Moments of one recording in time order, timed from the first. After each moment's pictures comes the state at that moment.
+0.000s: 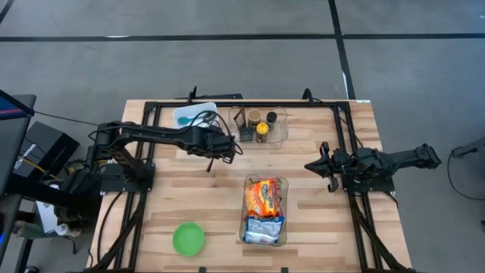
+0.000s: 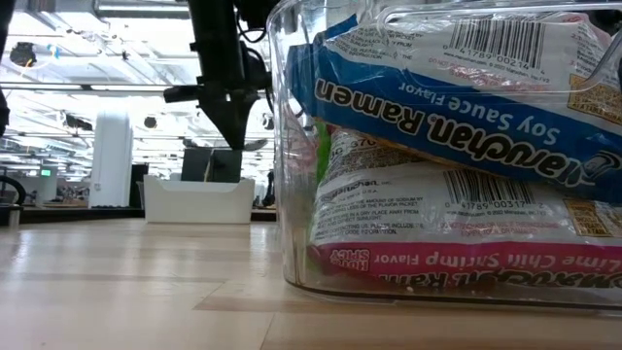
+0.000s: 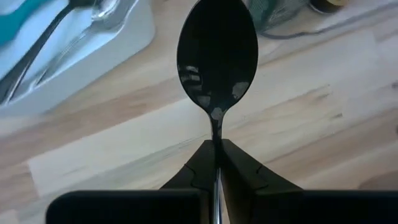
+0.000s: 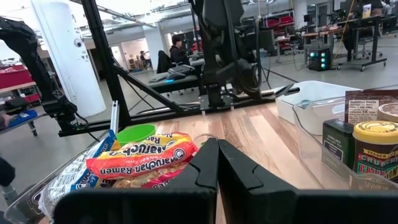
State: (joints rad) left arm 0.06 1.66 1.29 -0.97 -0.40 -1.09; right arm 0.17 0.05 0.00 0.08 0.16 0.18
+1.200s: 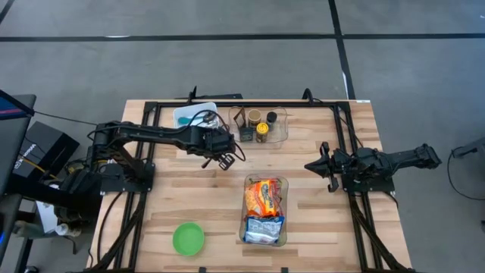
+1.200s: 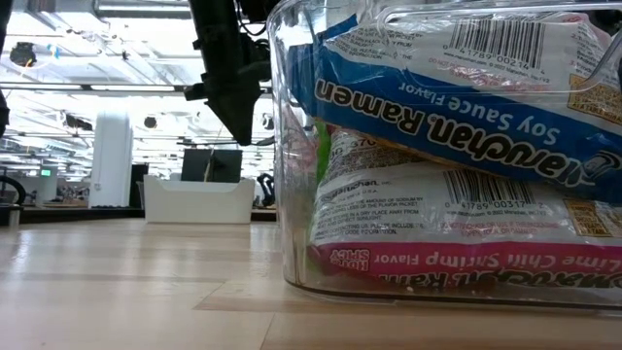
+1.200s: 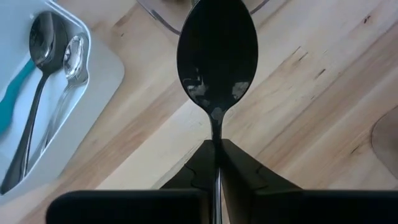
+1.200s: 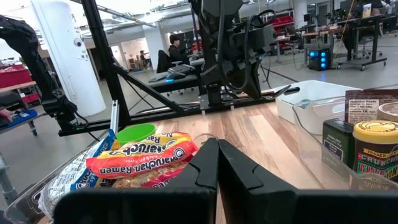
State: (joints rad) left arm 0.06 1.64 1.29 -0.92 -0.37 -0.68; right arm 0.17 0.05 0.00 0.08 0.16 0.18
